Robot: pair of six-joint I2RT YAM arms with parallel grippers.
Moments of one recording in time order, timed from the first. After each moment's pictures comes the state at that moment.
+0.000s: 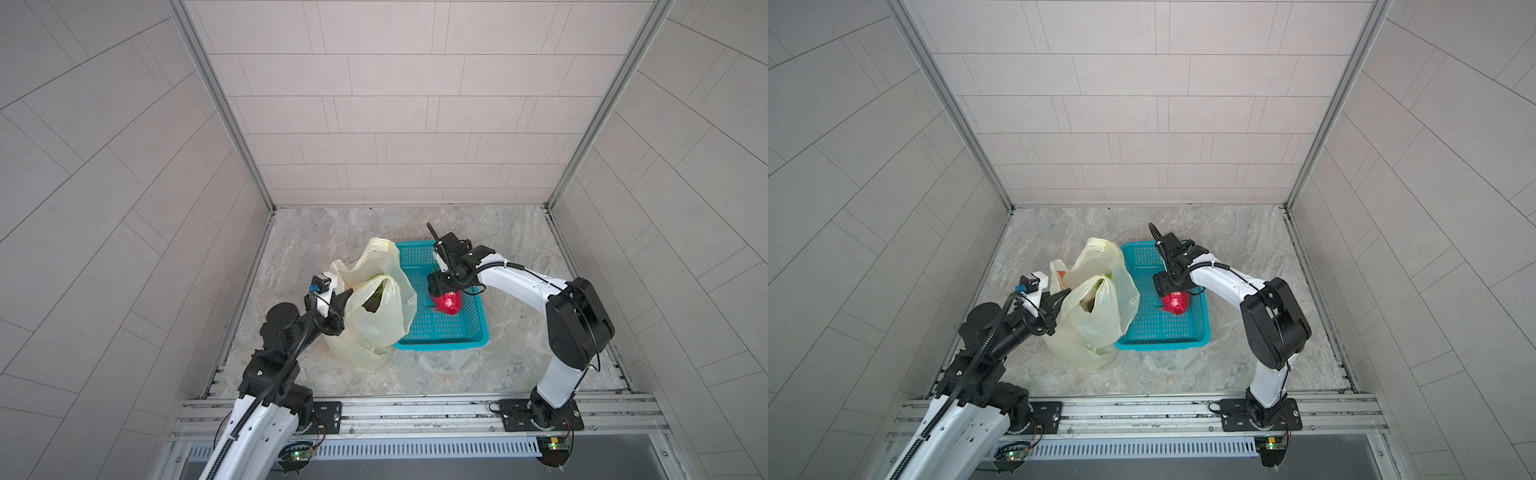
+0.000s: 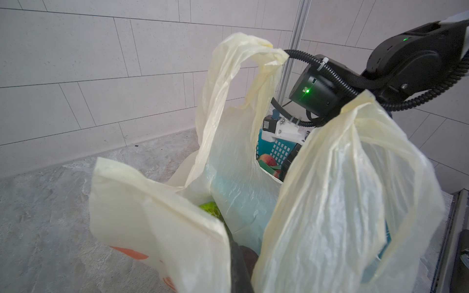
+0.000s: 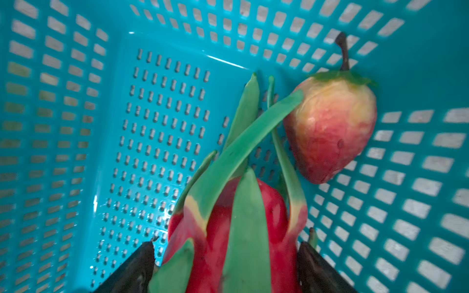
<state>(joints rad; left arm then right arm) -0.27 0.43 0.44 -0.20 0.37 0.00 0.56 1.73 1.26 -0.70 -0.02 0.28</state>
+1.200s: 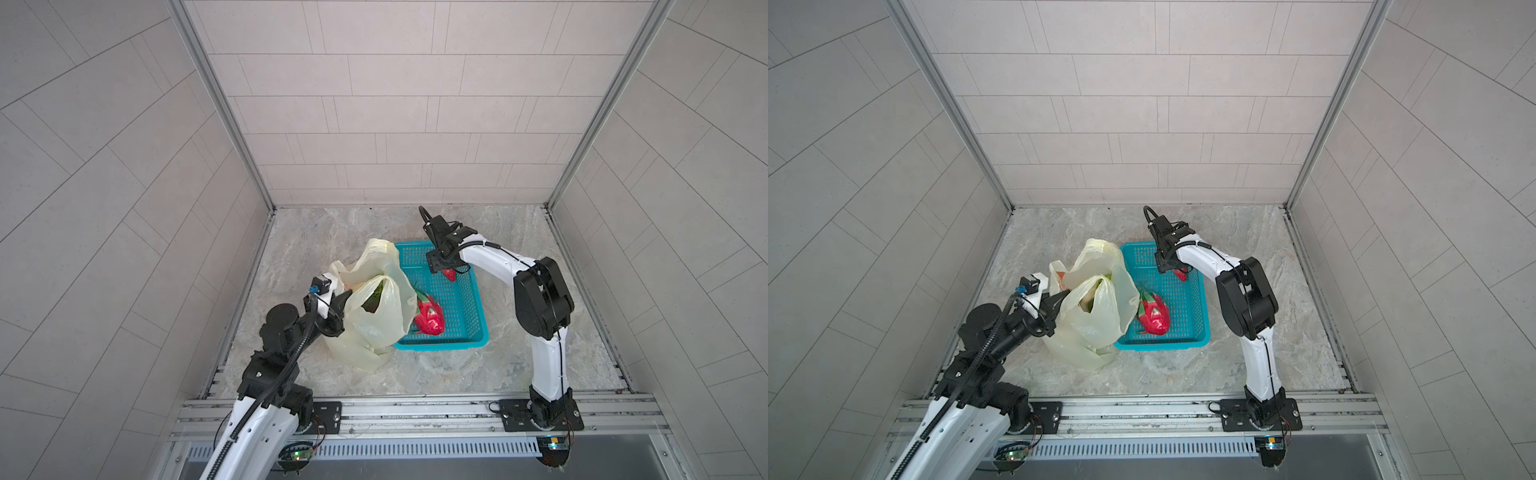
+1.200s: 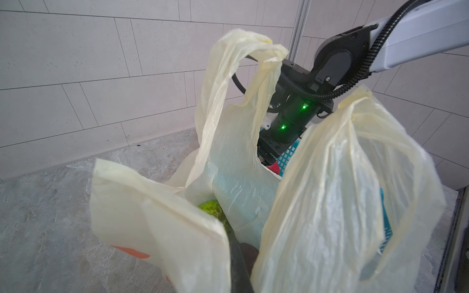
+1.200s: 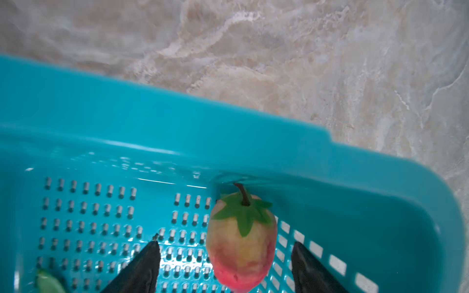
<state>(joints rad) -0.27 0.41 0.44 -0.22 0.36 0.02 0.48 2.06 1.65 -0.82 0.28 0.28</state>
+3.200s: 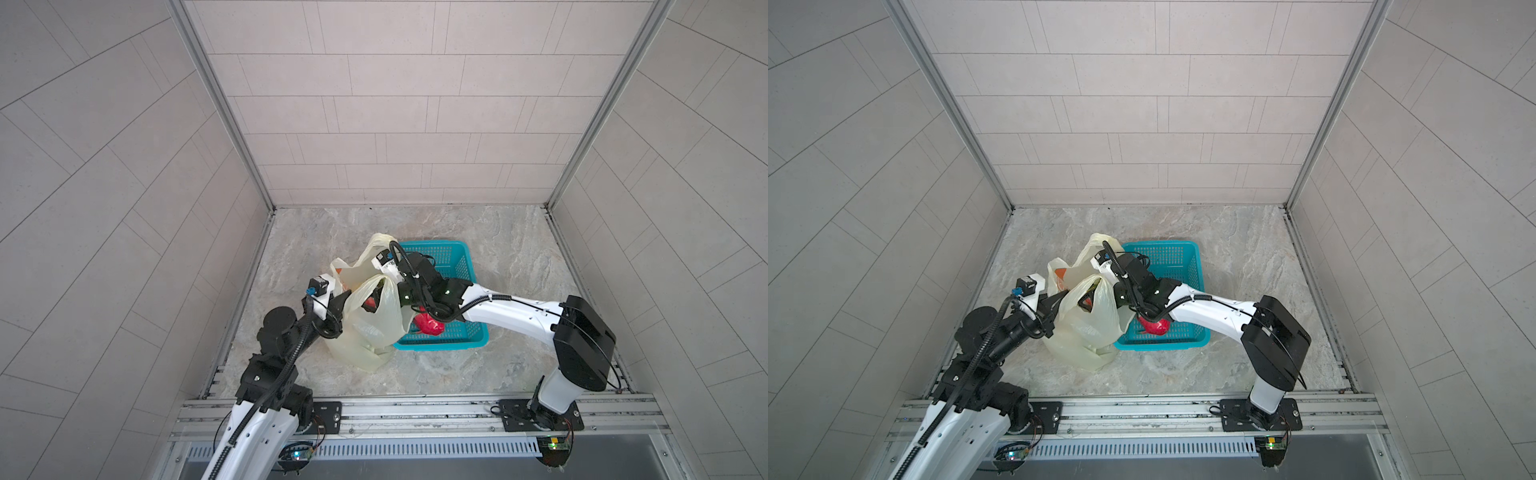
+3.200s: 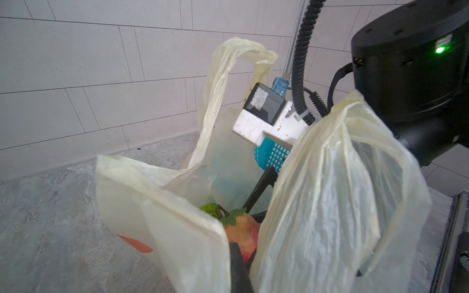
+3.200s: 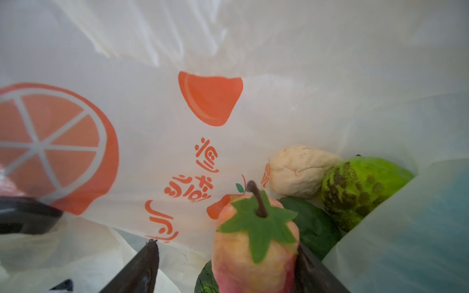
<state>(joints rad) -0.27 0.38 0.44 -0.22 0.37 0.00 0.90 1.67 1.20 -0.07 -0.27 0.45</state>
